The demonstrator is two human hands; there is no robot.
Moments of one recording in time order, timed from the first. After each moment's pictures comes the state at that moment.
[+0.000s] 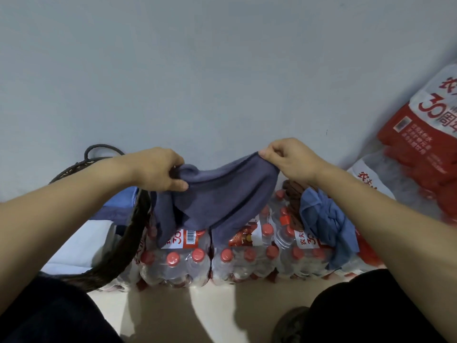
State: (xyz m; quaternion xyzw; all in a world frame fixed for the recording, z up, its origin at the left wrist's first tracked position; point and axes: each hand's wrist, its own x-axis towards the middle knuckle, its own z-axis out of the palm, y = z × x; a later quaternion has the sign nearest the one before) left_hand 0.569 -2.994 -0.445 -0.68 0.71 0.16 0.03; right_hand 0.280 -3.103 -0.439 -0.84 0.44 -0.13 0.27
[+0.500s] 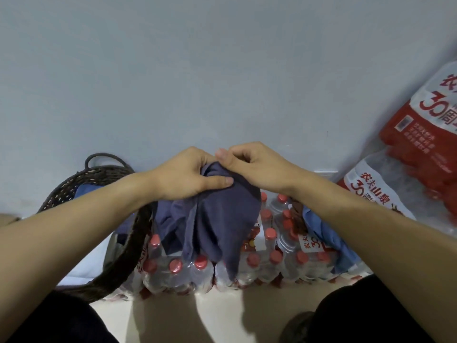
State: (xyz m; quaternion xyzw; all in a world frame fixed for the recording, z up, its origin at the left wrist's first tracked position) left_hand 0.511 -2.993 -0.430 -0.54 0.70 0.37 -0.29; right_hand 0.332 -3.053 -0.416 -0.83 0.31 -0.17 0.42
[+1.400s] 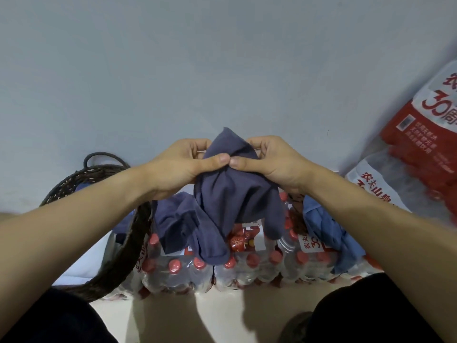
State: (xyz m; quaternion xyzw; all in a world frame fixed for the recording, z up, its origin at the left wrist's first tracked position) left_hand 0.511 -2.996 -0.431 -0.50 0.51 0.55 -0.43; right_hand 0.311 -3.067 -0.424 -0.67 0.29 -0.23 0.64
